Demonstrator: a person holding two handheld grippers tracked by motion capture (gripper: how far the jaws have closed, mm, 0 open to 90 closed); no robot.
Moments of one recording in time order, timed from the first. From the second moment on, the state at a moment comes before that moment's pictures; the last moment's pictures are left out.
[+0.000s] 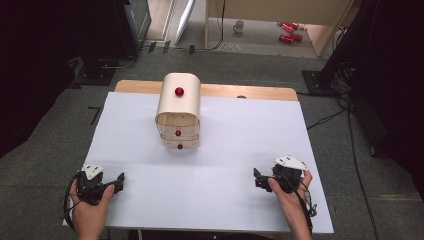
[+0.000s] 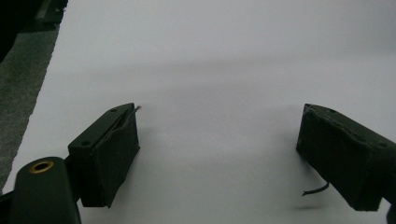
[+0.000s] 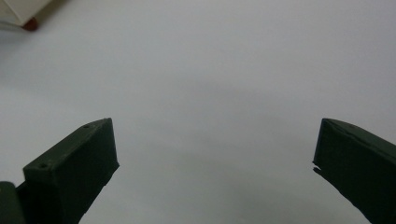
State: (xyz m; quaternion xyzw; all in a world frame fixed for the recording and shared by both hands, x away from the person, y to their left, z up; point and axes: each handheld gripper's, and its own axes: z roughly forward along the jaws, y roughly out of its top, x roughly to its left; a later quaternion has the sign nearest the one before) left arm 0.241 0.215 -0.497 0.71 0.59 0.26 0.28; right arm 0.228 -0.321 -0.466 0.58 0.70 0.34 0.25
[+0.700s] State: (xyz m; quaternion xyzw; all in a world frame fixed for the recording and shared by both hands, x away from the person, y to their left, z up) left arm 0.241 0.214 -0.497 0.71 0.59 0.26 0.29; right arm 0.189 -0.399 -0.499 0.63 0.67 0.29 0.25
